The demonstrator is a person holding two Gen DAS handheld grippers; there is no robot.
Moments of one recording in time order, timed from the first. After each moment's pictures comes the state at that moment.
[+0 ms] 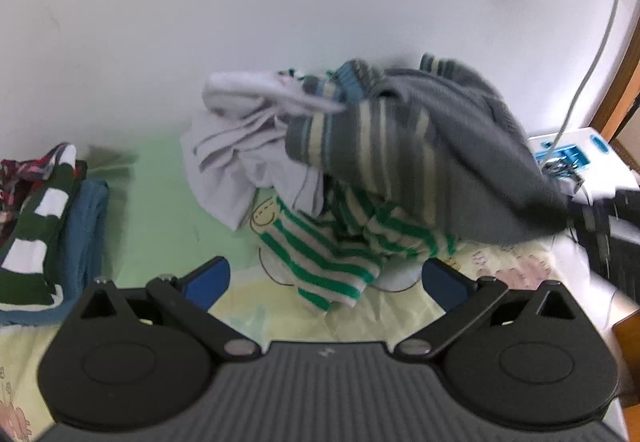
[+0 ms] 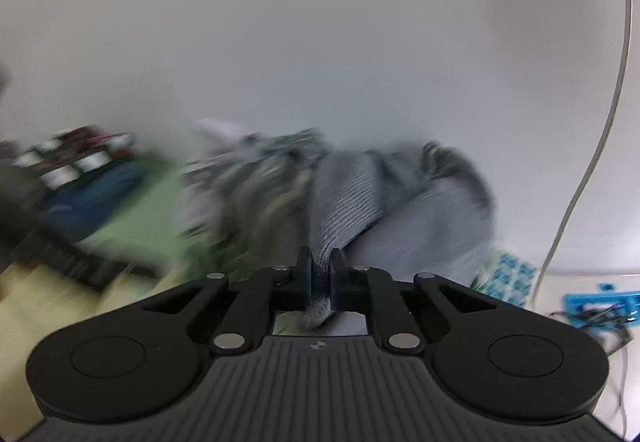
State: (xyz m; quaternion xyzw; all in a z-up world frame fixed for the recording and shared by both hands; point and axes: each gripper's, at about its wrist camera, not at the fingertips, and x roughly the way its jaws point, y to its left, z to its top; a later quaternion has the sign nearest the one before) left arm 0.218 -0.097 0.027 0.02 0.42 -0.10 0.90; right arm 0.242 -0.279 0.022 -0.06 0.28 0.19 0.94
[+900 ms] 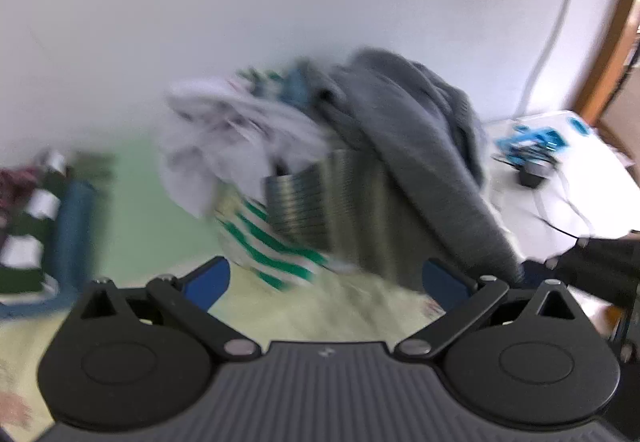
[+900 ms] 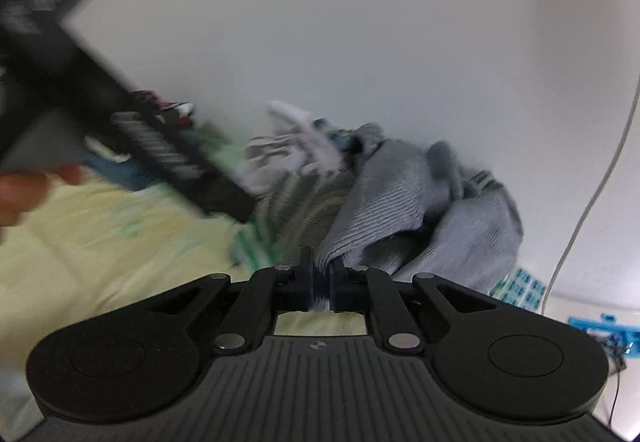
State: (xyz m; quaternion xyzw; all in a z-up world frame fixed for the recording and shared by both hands) left arm 0.198 -0.132 0.039 0.04 0.44 -0.12 0.89; right arm 0.189 -0.273 0.010 -0.11 0.25 0.23 0.93
